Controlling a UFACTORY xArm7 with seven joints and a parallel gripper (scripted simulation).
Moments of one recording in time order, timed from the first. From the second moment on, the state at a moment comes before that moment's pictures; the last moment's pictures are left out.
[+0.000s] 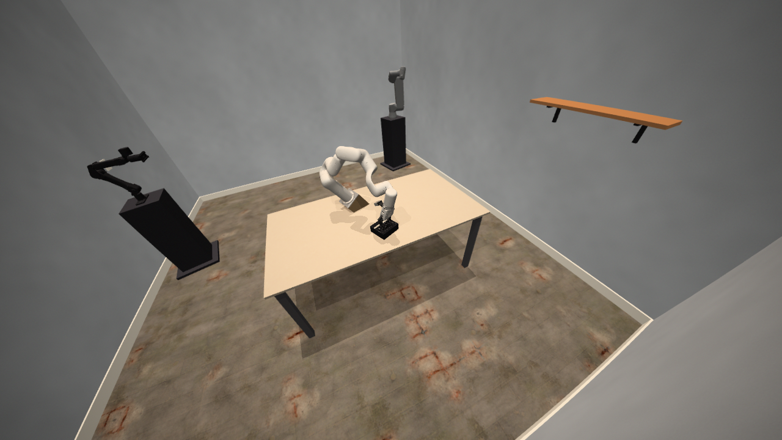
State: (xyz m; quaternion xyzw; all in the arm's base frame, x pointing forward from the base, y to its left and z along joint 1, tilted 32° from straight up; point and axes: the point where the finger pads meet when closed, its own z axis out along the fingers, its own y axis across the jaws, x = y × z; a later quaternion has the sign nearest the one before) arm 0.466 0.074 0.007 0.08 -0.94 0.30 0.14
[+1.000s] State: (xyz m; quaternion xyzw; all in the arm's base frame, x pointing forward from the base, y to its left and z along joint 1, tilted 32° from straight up) arm 0.437 0.113 0.052 0.41 -0.86 0.27 0.17
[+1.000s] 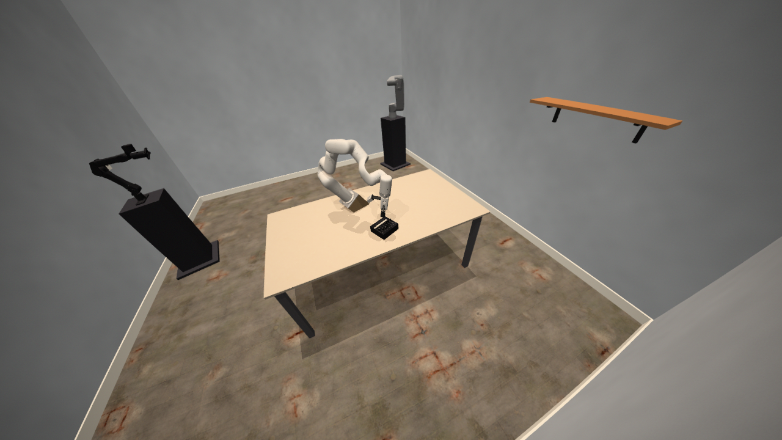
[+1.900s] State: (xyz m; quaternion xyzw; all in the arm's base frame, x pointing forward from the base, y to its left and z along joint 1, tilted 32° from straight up) arm 0.465 0.113 0.053 0.48 -0.83 0.25 0.12
